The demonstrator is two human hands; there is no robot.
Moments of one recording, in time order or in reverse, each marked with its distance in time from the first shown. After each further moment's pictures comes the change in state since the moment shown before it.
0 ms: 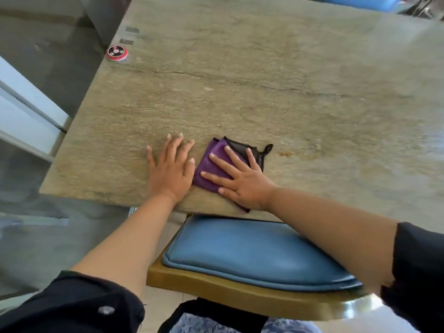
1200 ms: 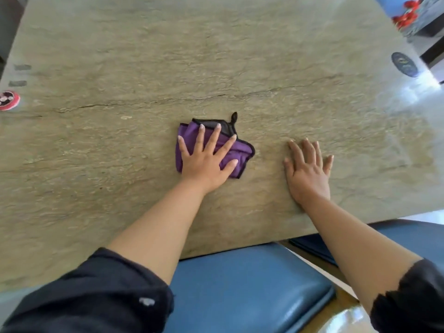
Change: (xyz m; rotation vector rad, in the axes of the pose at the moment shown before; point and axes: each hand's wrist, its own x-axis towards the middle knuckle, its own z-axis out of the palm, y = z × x) left_hand 0.098 0.204 0.051 0.199 -0.311 0.414; right_hand -0.154 0.165 0.042 0.334 0.230 1.164
